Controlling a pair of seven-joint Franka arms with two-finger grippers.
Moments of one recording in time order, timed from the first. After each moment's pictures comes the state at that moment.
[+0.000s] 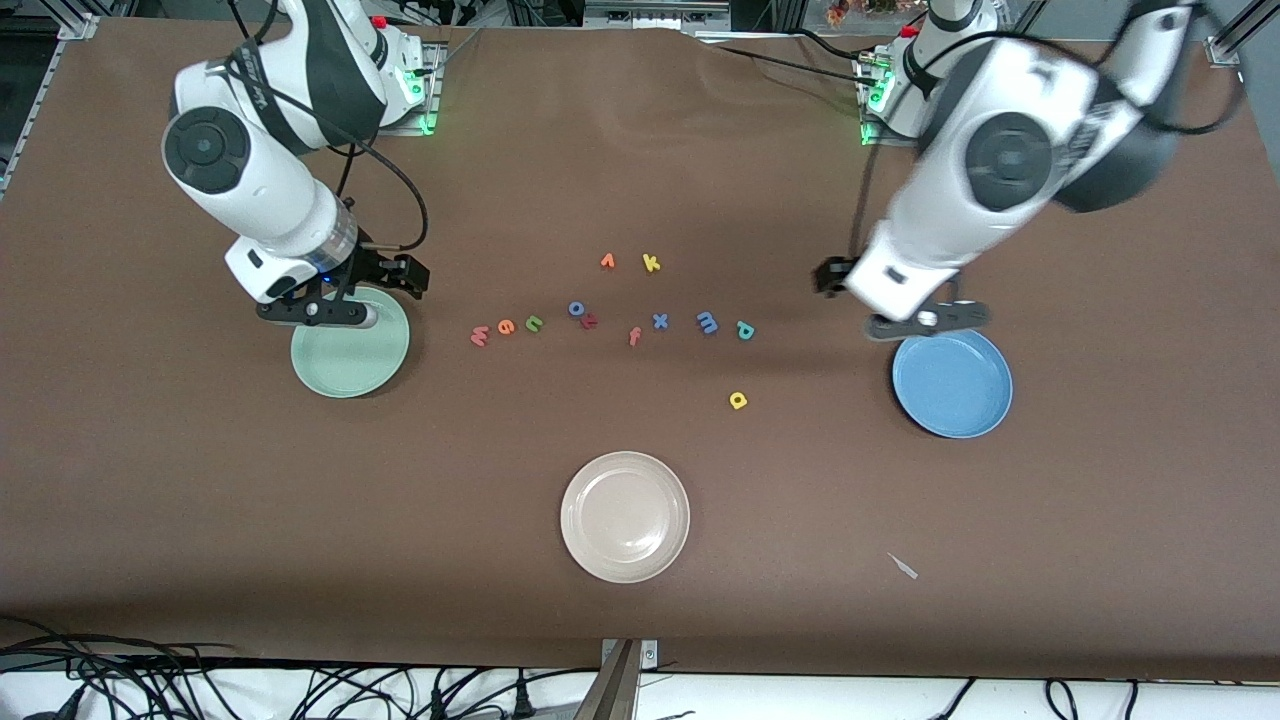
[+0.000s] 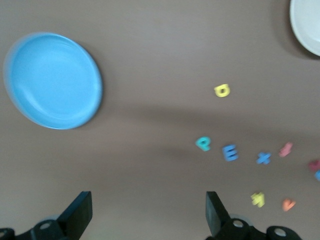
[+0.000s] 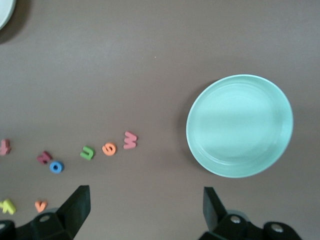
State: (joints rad) left arm -0.23 0.22 -0.26 -1.74 -0.01 1.82 -0.66; right arm 0.07 0.10 0.27 -2.02 0.01 2.07 0.41
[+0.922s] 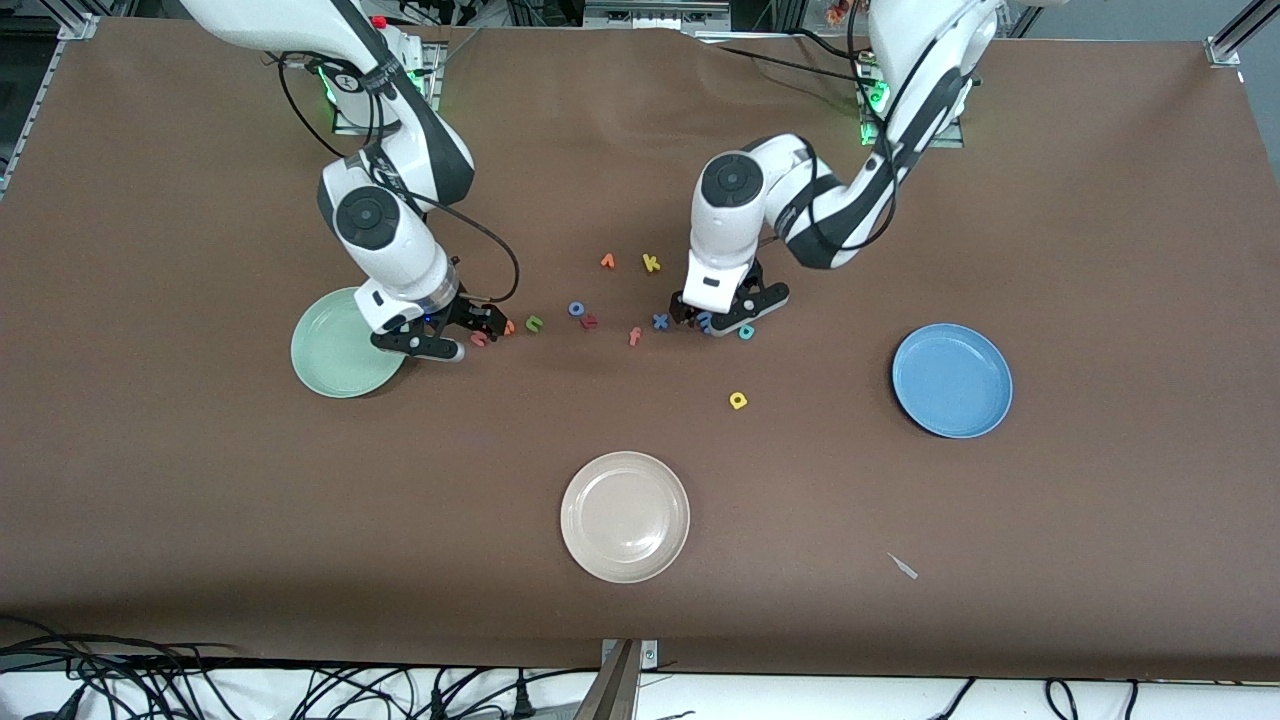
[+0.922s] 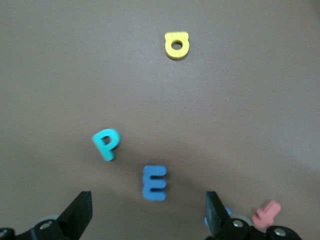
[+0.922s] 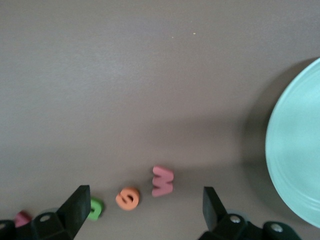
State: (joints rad) left arm -0.36 0.55 -0.37 -1.93 0.31 2.42 -1.46; right arm 0.18 0.36 0.27 -2.15 -0.16 2.53 0.73
